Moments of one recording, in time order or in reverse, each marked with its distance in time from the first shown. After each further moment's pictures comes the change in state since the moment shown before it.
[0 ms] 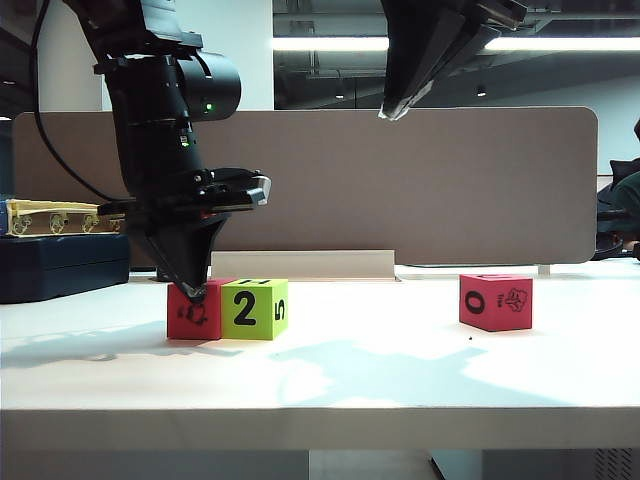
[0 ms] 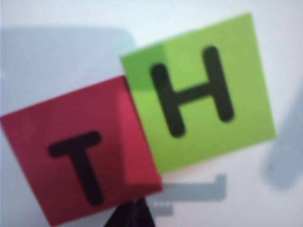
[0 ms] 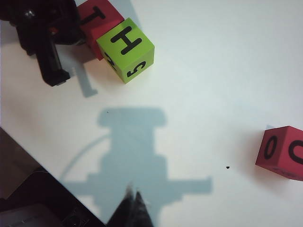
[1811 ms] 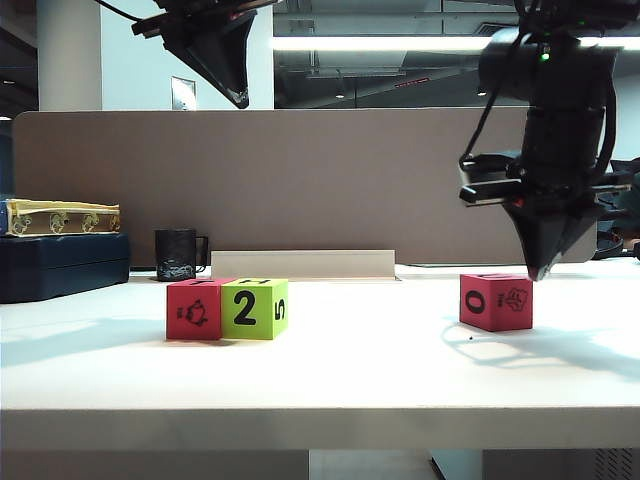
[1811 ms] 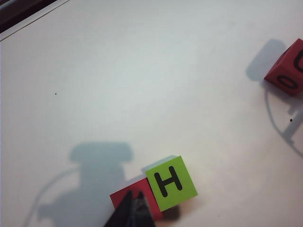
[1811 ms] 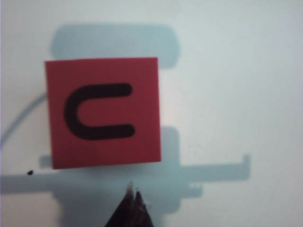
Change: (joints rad) left arm -0.055 -0.169 0.336 -0.074 -0.061 0.080; right arm -0.440 0.353 -0.001 0.069 0.043 0.000
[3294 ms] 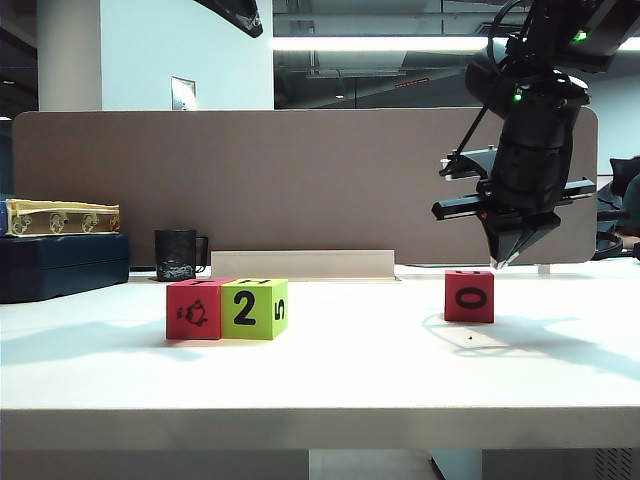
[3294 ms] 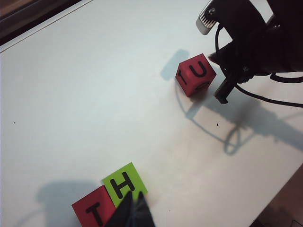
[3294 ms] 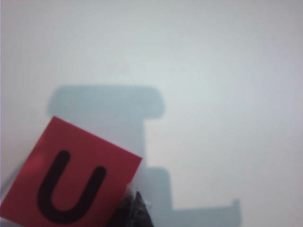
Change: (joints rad) left arm -0.002 -0.102 0.034 -0.045 0.202 0.014; right arm -0.004 0.089 0.000 0.358 0.069 0.007
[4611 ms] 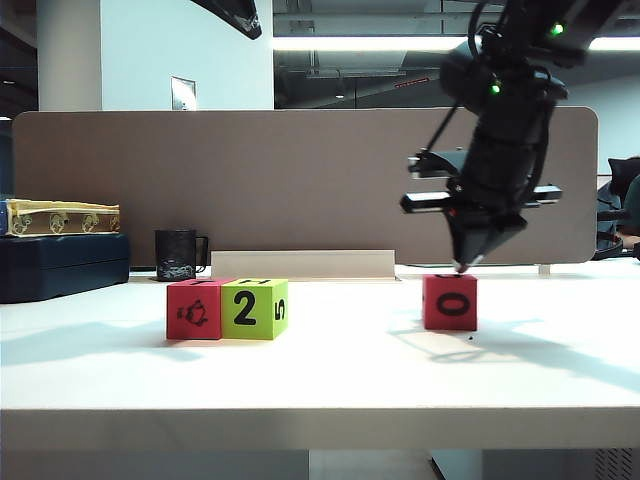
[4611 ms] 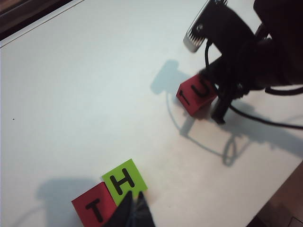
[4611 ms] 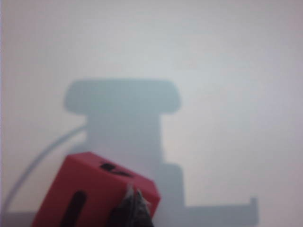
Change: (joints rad) left arm 0.000 0.000 0.000 -0.012 -0.002 0.000; right arm 0.071 0.000 0.014 -0.048 -0.087 0.012
